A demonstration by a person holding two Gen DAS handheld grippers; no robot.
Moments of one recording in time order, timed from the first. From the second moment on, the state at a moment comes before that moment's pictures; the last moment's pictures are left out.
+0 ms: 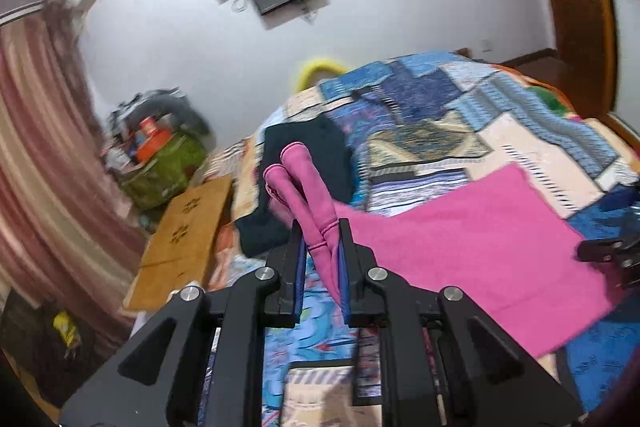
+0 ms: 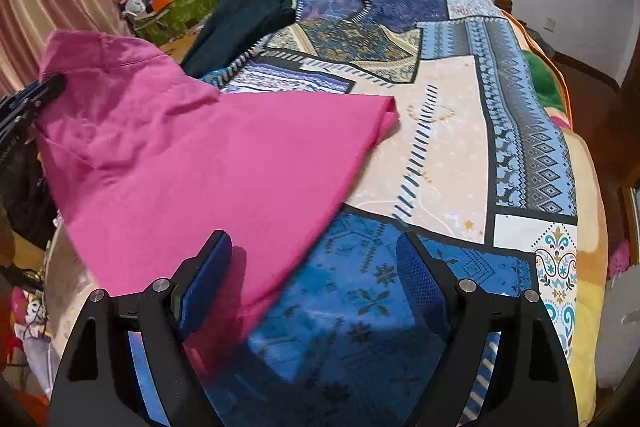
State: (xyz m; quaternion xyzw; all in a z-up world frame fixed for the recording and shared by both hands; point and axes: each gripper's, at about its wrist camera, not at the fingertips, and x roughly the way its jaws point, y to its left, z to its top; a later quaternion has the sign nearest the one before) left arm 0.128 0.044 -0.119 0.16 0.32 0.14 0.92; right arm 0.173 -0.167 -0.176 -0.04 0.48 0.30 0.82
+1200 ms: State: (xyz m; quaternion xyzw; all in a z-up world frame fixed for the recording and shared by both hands) left arm 0.198 -0.062 -0.134 -0.04 0.44 -0.20 0.88; right arm 0.169 -0.196 -0.201 -0.02 0.50 0.26 0.83
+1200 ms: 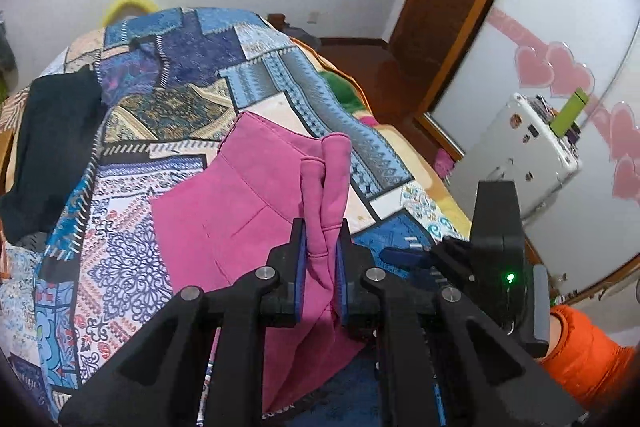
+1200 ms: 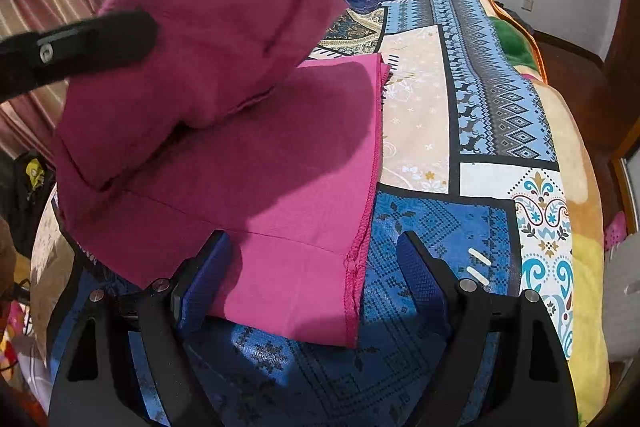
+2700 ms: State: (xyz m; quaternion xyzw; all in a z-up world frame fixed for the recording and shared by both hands) left arm 0.346 0.020 -0.258 0.21 0.56 -0.01 0.80; right arm 0.173 -0.254 -0.170 0.02 0.48 0.19 0.86
